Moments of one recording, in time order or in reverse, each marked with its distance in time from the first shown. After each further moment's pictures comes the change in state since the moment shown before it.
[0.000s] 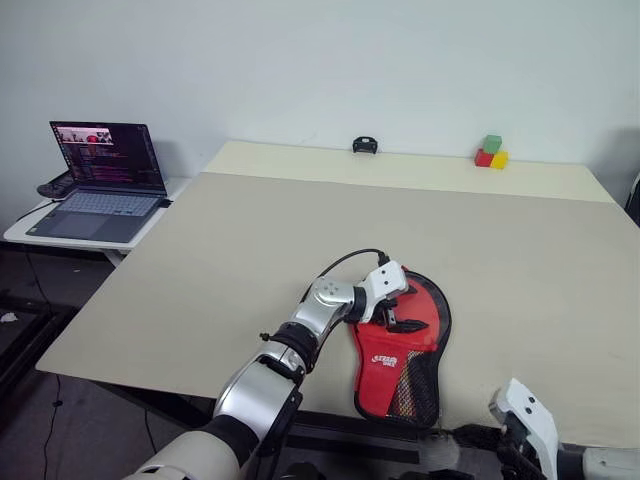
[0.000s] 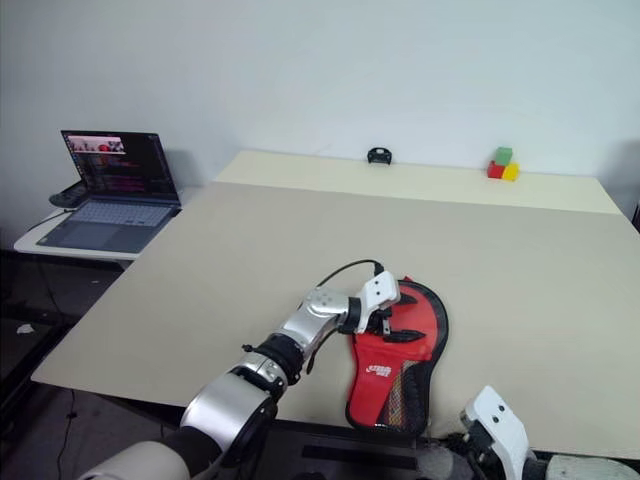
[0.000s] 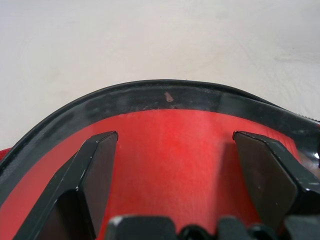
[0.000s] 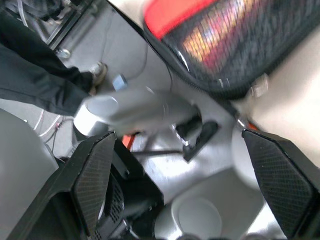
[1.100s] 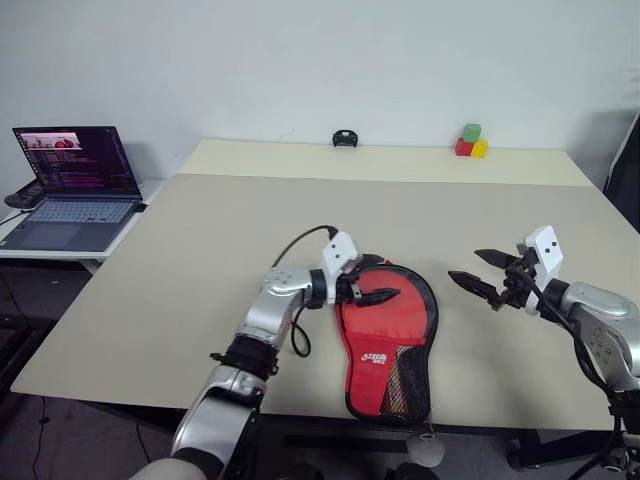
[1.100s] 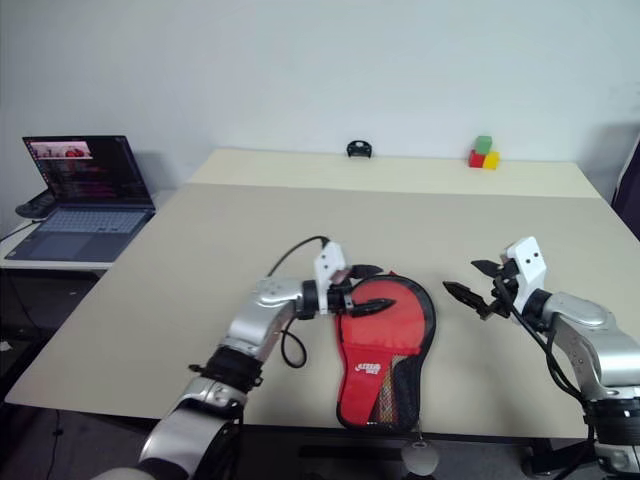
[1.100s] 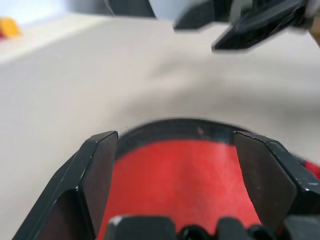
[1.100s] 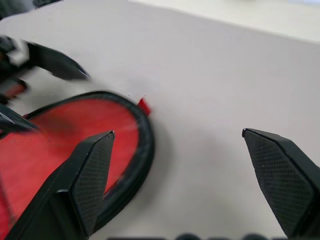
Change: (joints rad) left arm 0.258 0.221 0.153 -0.743 -0.220 0.411 -0.006; right arm -0.854 0.084 0.230 1.027 -0.517 -0.644 0.260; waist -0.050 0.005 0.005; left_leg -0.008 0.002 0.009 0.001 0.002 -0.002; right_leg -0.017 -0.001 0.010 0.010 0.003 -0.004
